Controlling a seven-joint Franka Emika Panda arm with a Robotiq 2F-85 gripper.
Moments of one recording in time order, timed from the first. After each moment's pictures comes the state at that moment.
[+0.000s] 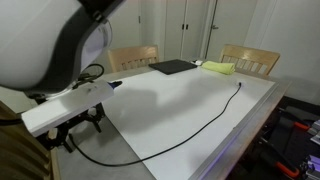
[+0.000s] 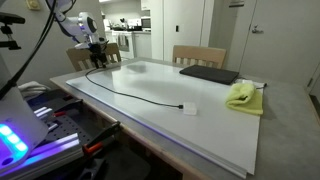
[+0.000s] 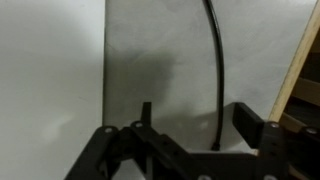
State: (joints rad) arm 0.79 0.98 0.01 -1.29 -0.15 2.19 0.71
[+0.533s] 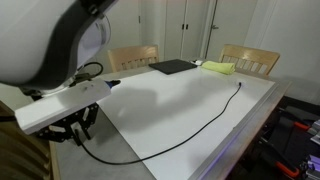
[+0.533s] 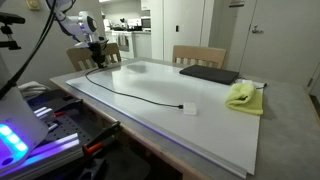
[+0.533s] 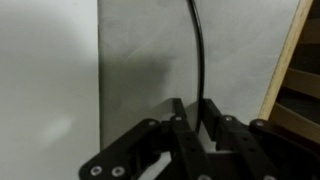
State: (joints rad) arm 0.79 0.98 0.01 -1.28 -0.14 2.20 0.74
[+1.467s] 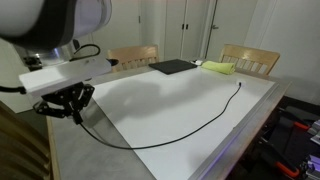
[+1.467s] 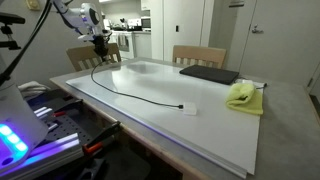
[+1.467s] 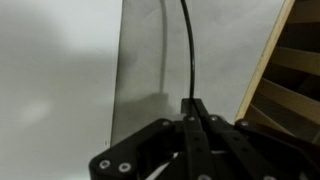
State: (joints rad) arm 0.75 0.92 0.02 -1.28 -0.13 2.20 0.62
